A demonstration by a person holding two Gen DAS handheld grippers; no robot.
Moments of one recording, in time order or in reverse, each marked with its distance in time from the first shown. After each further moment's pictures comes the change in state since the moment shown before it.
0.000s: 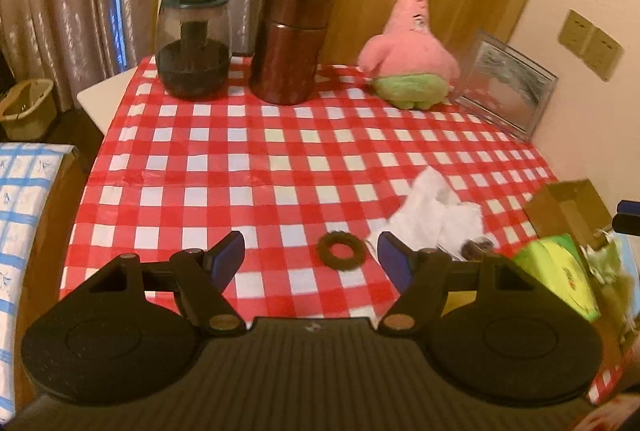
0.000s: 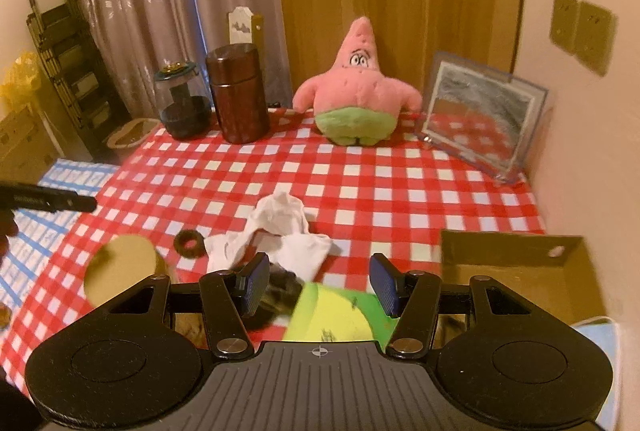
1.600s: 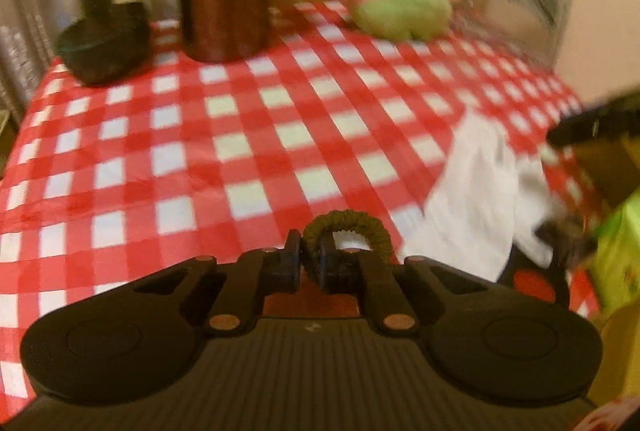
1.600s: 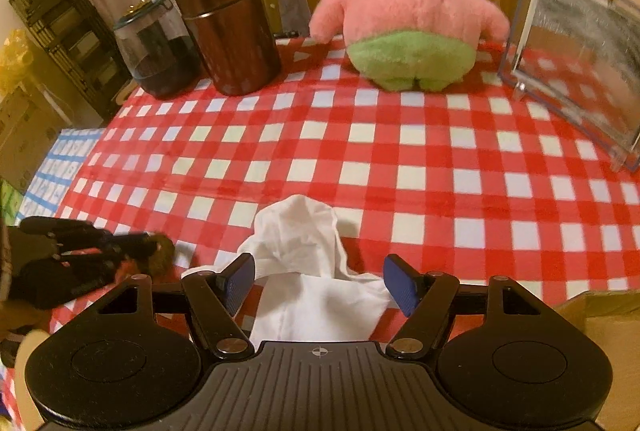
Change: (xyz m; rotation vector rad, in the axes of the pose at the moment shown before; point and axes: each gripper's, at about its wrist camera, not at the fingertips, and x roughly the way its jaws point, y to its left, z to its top) left arm 0.142 -0.012 0.000 0.169 0.072 -0.033; right arm 0.198 -0.002 0.053 0.057 0.238 0.105
